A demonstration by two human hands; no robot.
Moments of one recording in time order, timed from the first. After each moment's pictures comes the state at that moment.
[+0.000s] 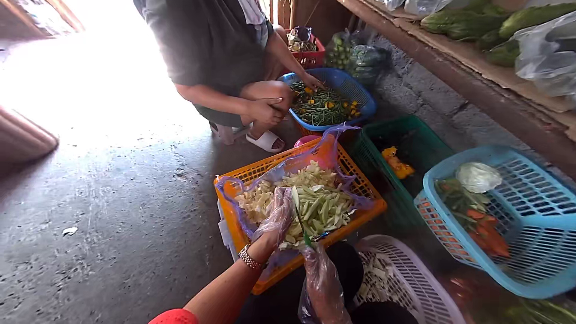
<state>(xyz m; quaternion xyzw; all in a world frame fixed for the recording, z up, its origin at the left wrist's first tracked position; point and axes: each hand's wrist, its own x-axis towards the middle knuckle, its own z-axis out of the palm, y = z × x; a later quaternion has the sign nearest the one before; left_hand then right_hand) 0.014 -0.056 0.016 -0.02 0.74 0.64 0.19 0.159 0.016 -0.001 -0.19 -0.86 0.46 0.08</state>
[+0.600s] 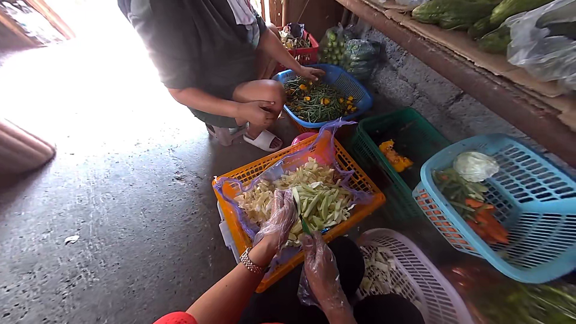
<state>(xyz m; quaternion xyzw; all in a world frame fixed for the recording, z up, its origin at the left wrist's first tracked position) 0.024 -0.049 0.017 -0.04 0.74 0.64 0.19 0.143 0.019 0.001 -0.22 -0.87 0.44 0.04</state>
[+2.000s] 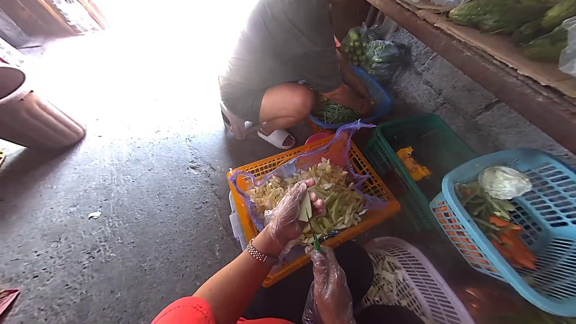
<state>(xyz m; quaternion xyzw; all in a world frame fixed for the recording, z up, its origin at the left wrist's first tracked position) 0.014 -0.059 0.034 -0.09 0.31 0.89 0.32 0.171 0.010 -0.003 -0.16 -0.85 0.49 0.13</state>
